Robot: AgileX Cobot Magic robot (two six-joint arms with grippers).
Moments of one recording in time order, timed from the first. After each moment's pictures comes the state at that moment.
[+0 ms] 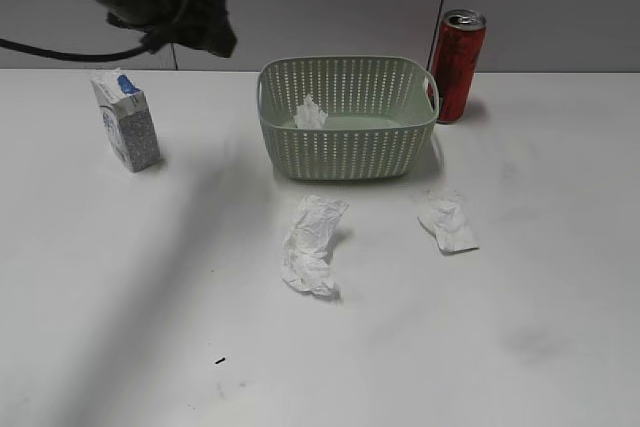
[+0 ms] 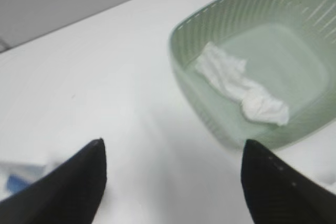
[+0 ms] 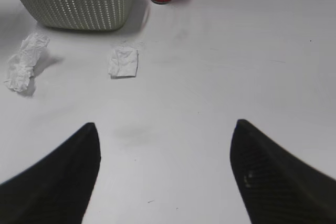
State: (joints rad) left arm -0.38 1.84 -1.49 -0.37 0.64 0.37; right arm 0.05 -0.01 -0.42 0.17 0.95 -0.13
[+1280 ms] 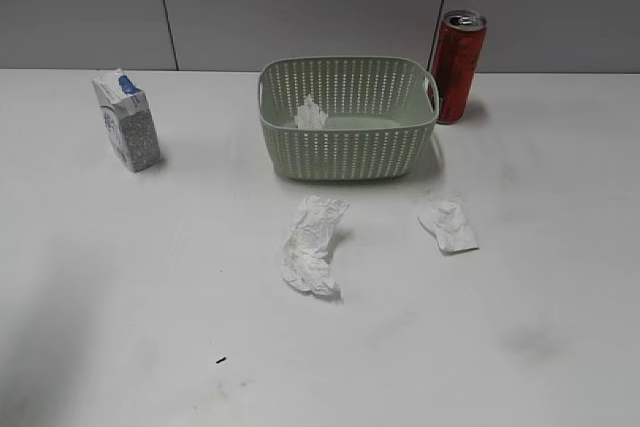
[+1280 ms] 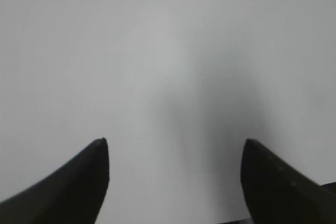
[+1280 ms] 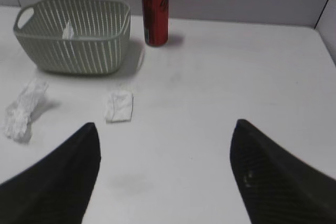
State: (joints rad) left arm -0.17 1.23 -1.00 -0.07 1.14 0.18; right arm 0.05 0.03 -0.44 0.17 0.83 -0.13
